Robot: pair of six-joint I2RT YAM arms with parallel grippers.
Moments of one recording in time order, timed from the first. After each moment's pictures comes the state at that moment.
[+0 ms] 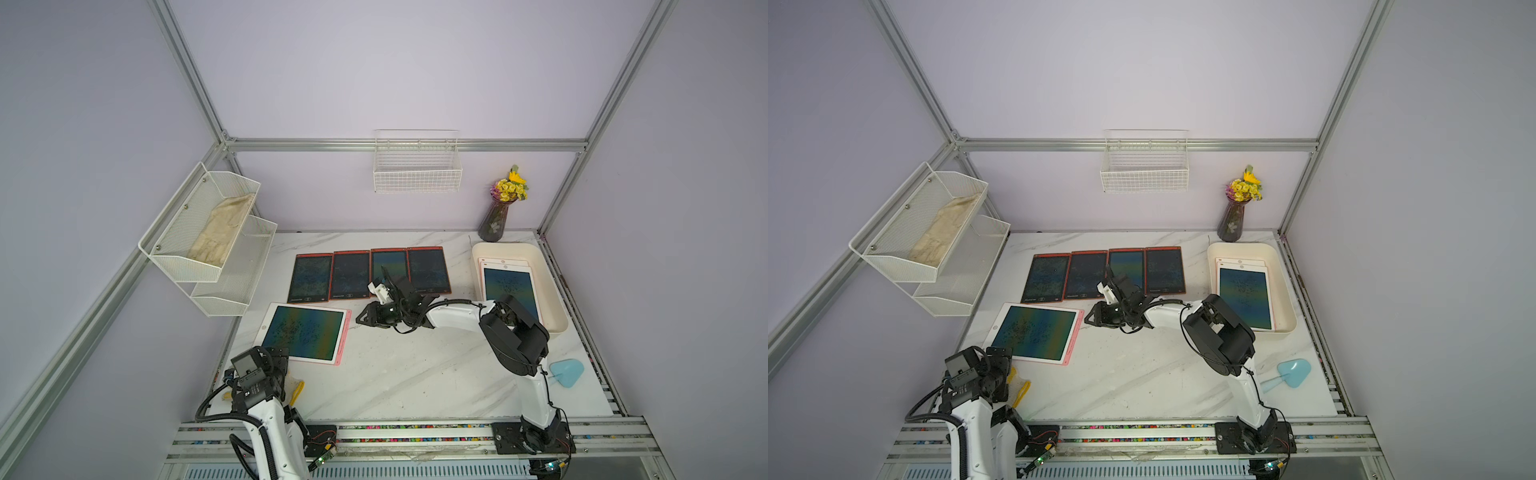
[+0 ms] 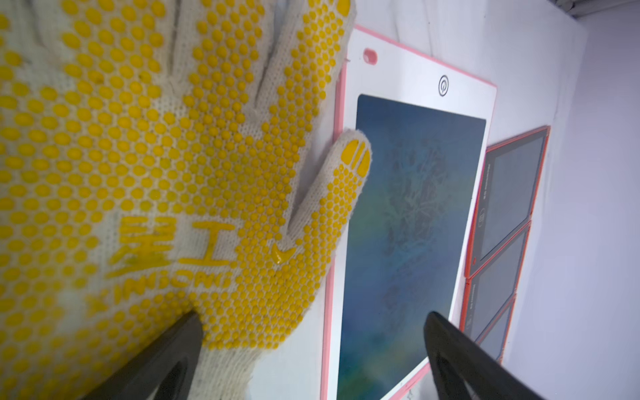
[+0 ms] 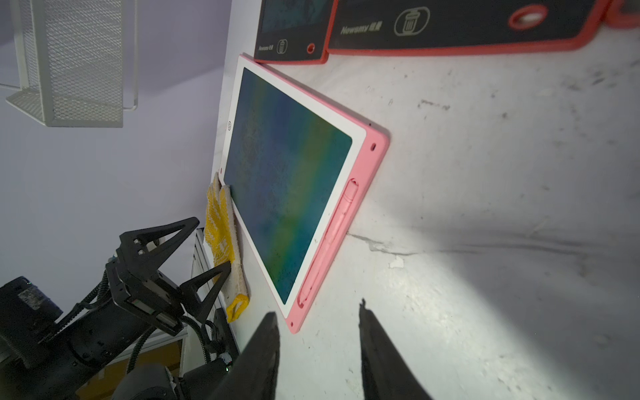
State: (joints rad) left arm 0.64 0.58 0.28 -0.68 0.19 -1.03; right arm 0.80 2.08 1.36 0.04 -0.52 0.80
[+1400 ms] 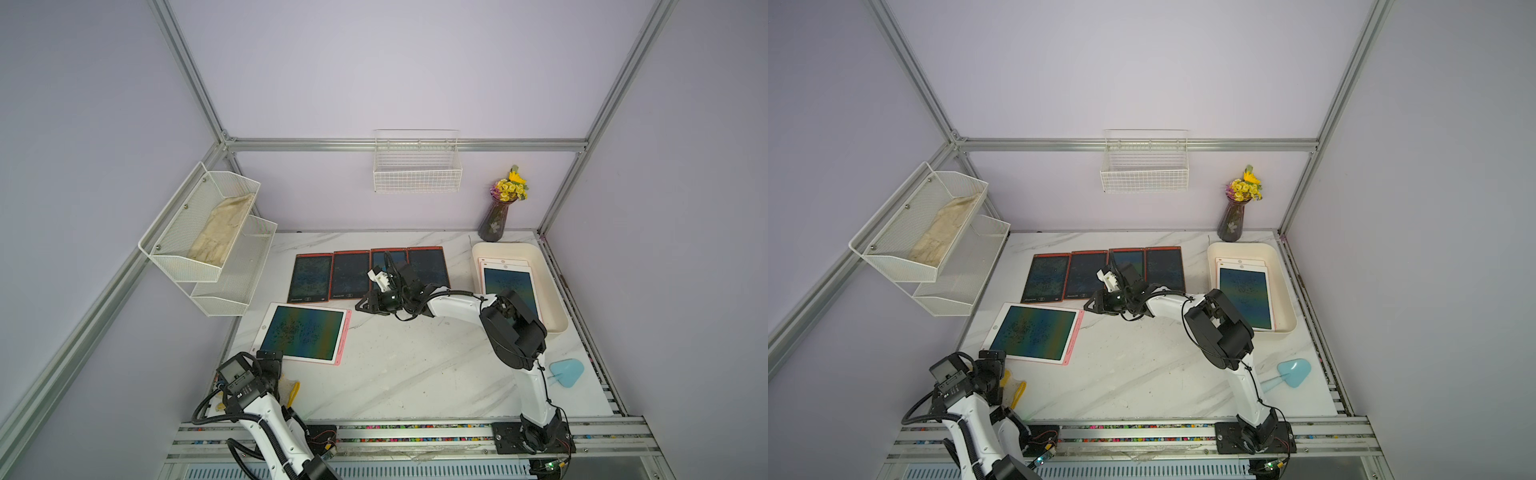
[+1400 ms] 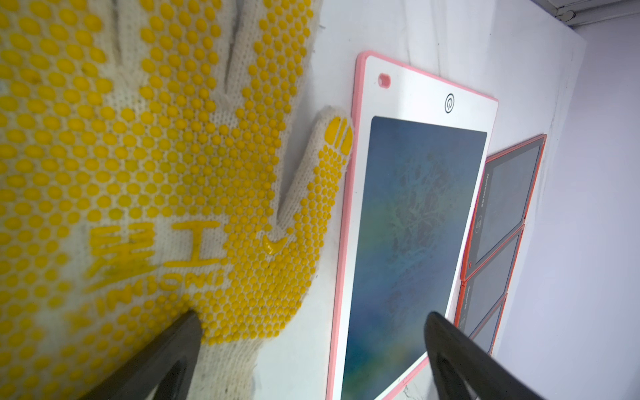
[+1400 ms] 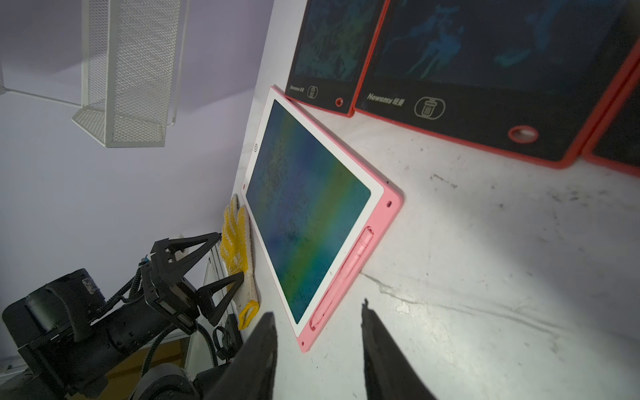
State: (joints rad) left arm 0.80 0.63 0.31 -0.73 0.32 -0.90; right arm 0.73 2.11 1.45 0.03 -0.61 0.74
